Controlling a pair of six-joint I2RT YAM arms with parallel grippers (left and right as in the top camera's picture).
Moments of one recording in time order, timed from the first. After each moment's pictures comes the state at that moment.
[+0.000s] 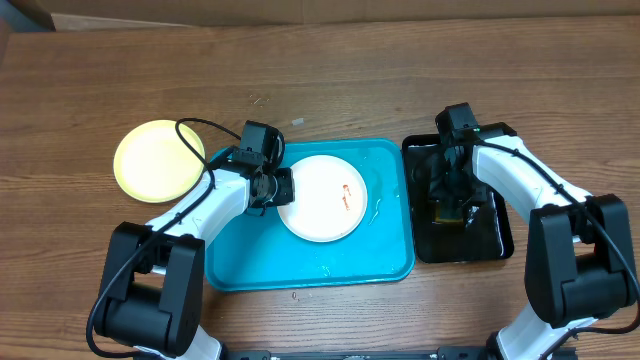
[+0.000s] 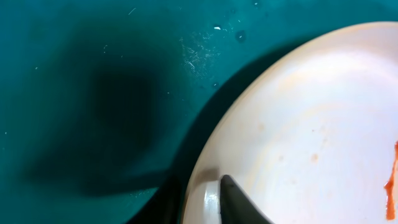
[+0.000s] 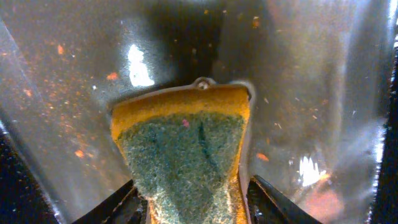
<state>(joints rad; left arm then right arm) -0.27 1.75 0.98 -0.48 0.12 -0.36 0.20 1.84 1.17 -0.88 0.07 0.36</state>
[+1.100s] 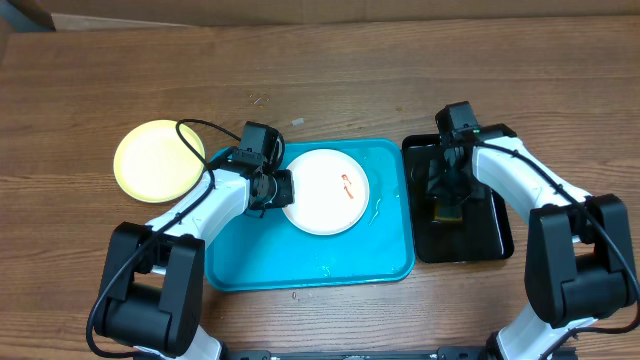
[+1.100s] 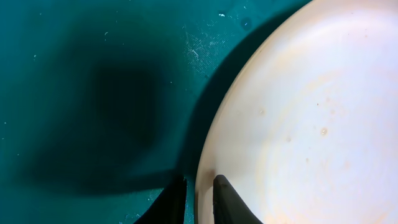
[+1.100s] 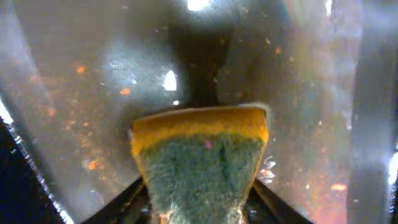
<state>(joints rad) -0.27 1.75 0.98 -0.50 0.12 -0.36 0.20 1.84 1.15 -0.81 0.05 0.35</state>
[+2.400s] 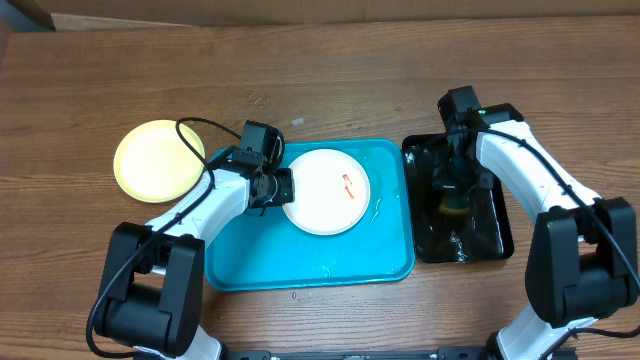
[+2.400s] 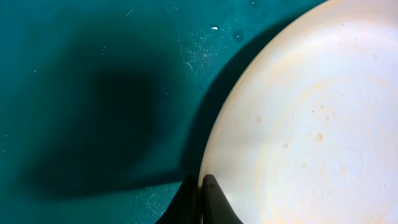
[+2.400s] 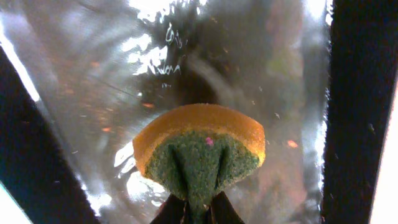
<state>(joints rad) -0.27 1.75 0.98 -0.48 0.12 -0.34 0.19 1.84 1.31 -1.03 0.09 0.33</state>
